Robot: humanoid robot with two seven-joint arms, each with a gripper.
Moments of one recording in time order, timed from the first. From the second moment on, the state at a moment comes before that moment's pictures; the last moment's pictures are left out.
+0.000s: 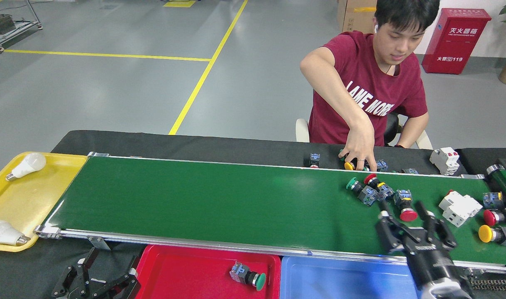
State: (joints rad) left arm 0.25 0.03 0.33 -1.71 -1.52 -0.50 0.05; right arm 0.26 -0.30 -0.01 -1.75 1.05 0.19 -0.08
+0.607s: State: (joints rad) left arm 0.21 0.03 0.31 -1.71 -1.52 -0.50 0.05; right arm 0.24 -0.32 0.14 -1.73 1.05 0.29 -0.13
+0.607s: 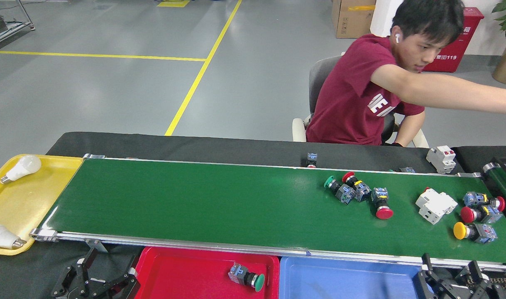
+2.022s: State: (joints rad) left arm 0.09 0.05 0.21 -1.61 -1.55 -0.50 0.04; right arm 0.05 -0.27 0.40 -1.75 1.11 -0.01 0.07
